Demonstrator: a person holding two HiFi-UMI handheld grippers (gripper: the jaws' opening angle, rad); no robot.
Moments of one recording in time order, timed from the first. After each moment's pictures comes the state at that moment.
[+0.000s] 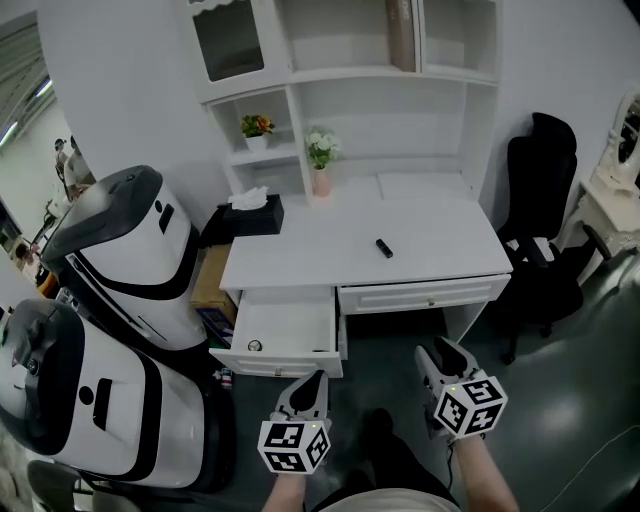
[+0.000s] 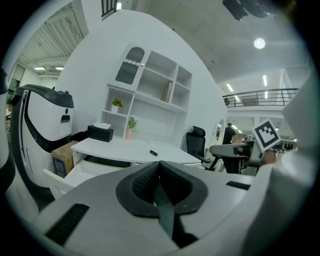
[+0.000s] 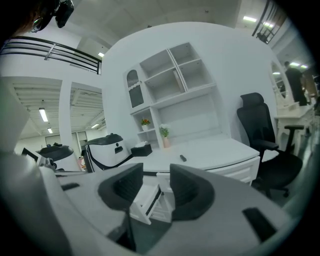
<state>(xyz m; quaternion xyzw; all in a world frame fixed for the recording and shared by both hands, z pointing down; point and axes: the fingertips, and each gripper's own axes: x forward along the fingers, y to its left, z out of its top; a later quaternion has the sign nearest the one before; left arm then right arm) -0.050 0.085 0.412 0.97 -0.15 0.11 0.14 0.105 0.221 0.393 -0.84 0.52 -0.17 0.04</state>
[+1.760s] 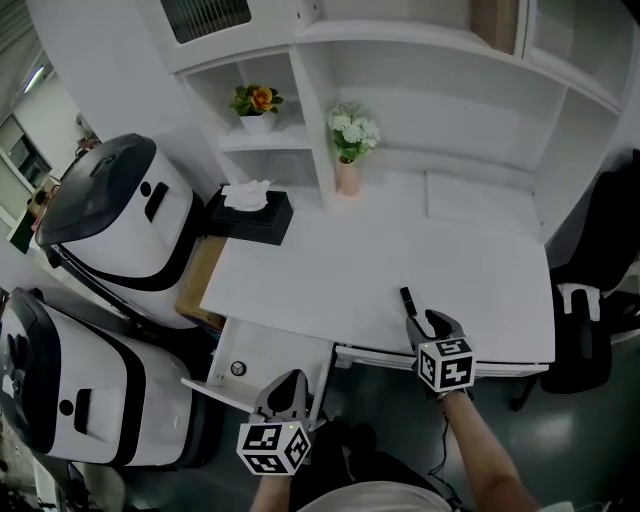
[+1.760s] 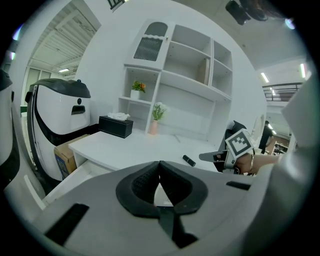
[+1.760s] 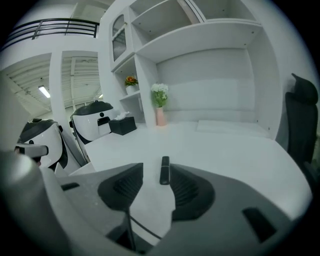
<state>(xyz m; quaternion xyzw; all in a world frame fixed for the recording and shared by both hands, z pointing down) 0.117 -0.069 0.455 0.92 -0.30 0.16 0.18 0.375 -0.009 0.512 -0.76 0.57 -0.27 -0.12</state>
